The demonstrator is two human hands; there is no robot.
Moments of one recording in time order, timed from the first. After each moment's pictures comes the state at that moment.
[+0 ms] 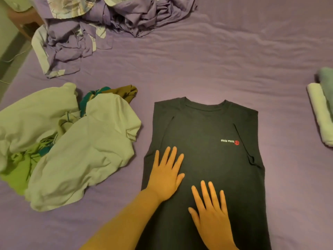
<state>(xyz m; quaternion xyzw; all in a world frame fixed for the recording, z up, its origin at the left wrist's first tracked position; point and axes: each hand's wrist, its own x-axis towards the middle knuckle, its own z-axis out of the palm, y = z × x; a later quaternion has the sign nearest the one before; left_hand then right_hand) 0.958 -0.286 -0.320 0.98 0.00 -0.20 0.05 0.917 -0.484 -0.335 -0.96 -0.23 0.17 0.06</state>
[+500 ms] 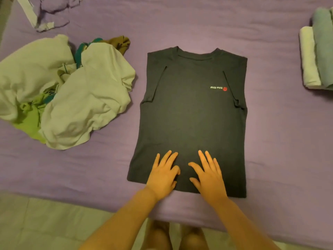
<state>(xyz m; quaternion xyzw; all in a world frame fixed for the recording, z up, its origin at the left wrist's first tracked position) 0.796 -0.359 -0.285 0.95 -0.06 -0.29 0.14 0.842 -0.544 -0.305 -0.94 -0.26 0.23 0.07</state>
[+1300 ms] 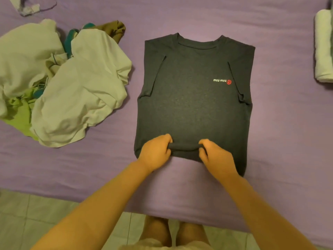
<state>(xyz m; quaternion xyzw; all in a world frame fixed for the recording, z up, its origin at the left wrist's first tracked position) 0.870 -0.322 -0.270 0.93 0.07 -0.25 0.25 0.915 -0.529 -0.275 -0.93 -0.18 0.27 0.19</state>
